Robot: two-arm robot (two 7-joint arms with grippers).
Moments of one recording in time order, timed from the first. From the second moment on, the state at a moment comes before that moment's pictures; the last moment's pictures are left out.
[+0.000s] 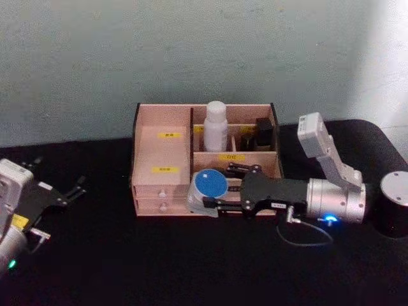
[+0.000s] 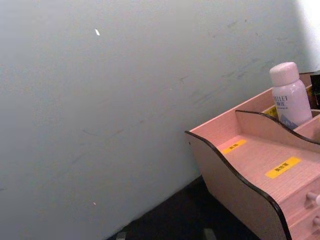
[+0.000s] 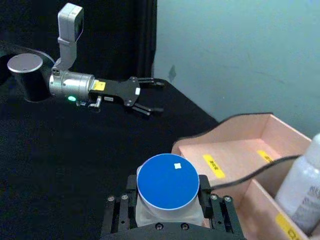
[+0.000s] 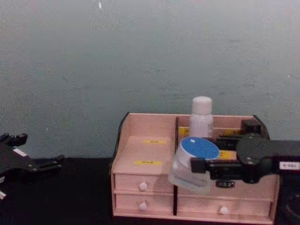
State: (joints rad) left arm -0.20 0.60 0.45 -1.41 -0.25 -0.12 0.03; right arm 0.51 0.54 -0.60 -1.24 0.53 -0.10 0.89
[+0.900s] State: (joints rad) left arm -0.20 0.60 0.45 -1.41 -0.25 -0.12 0.03; right arm 0.68 0.36 -0.65 -1.02 0.49 -0.12 0.89
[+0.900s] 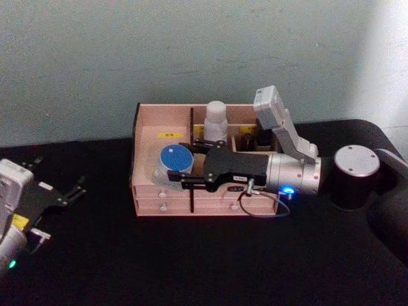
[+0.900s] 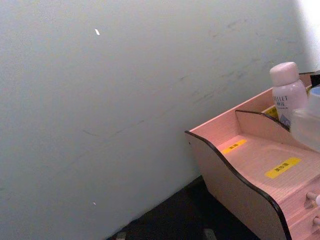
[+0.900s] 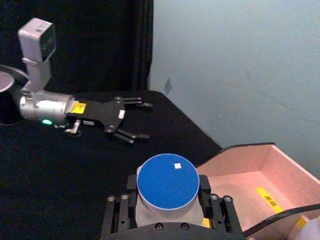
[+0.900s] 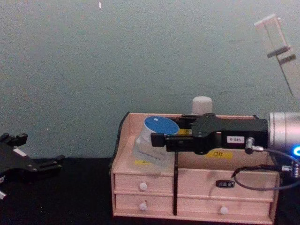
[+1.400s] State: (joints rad) left arm -0.20 0.60 0.45 -1.41 -0.25 -0.12 0.03; right arm 0.75 0.29 -0.66 -0.89 0.45 -0.08 0.85
